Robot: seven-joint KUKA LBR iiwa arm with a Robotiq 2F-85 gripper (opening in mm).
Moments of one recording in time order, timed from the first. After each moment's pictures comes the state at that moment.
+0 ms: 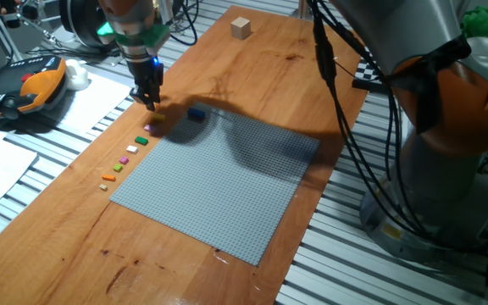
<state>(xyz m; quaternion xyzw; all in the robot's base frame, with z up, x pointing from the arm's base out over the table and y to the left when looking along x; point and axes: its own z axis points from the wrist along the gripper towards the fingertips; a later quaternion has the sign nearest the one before) 0.683 -0.024 0.055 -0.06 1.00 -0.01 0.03</state>
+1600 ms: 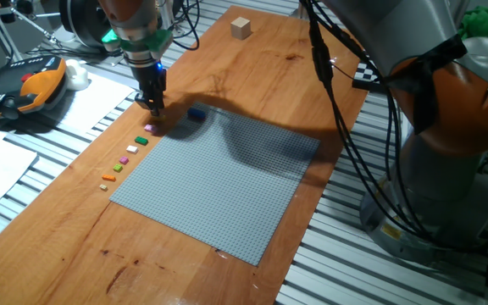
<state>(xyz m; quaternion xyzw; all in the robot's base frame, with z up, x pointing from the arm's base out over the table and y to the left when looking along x) 0.683 -0.029 0.044 -0.08 1.00 0.00 0.01</state>
